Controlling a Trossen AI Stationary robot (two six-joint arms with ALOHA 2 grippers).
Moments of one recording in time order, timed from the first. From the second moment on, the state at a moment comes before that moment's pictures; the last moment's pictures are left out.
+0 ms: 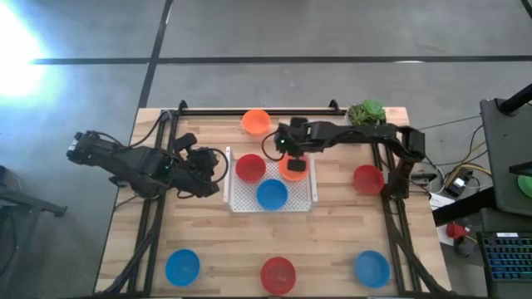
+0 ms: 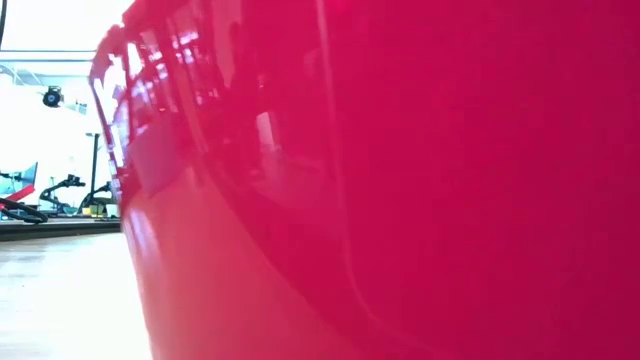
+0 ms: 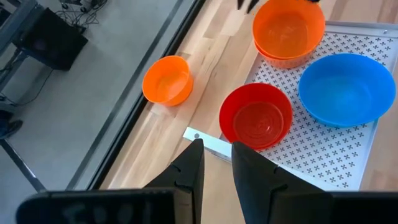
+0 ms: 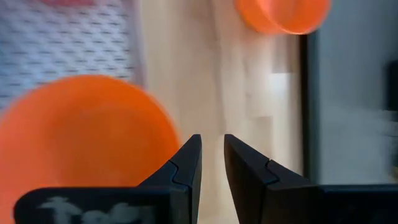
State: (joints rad) left arm -0.31 1.21 1.32 -1.21 -0.76 -0.51; right arm -0.23 1.82 1.43 -0.80 0.36 -0.23
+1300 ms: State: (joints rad) left arm -0.31 1.21 1.30 -1.21 -0.78 -0.42; right arm -0.20 1.85 1.35 -0.75 0.45 -0.17
